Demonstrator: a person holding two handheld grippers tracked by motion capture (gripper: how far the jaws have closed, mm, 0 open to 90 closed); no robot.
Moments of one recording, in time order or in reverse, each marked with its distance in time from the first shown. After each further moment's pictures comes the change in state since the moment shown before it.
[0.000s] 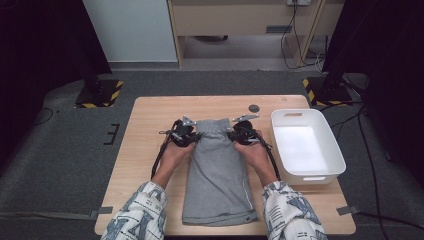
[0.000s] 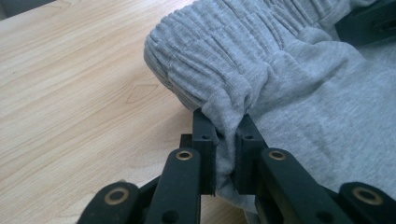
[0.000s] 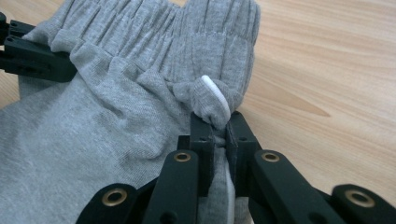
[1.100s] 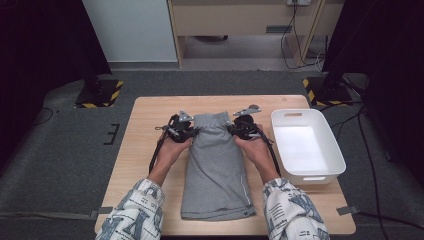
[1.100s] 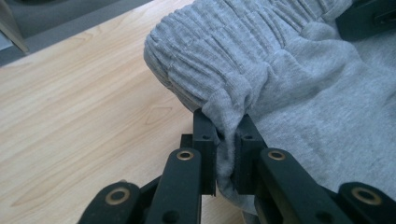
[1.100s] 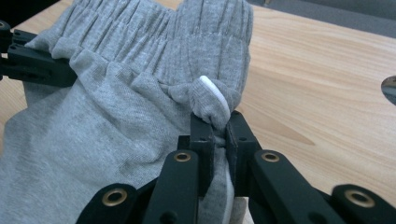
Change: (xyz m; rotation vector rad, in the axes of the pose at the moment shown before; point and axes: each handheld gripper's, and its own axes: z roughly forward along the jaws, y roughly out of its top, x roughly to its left) left arm 0.005 0.016 -0.020 -0.047 0.016 0.025; right arm 0.002 0.021 -0.016 -0.055 0.004 -0.003
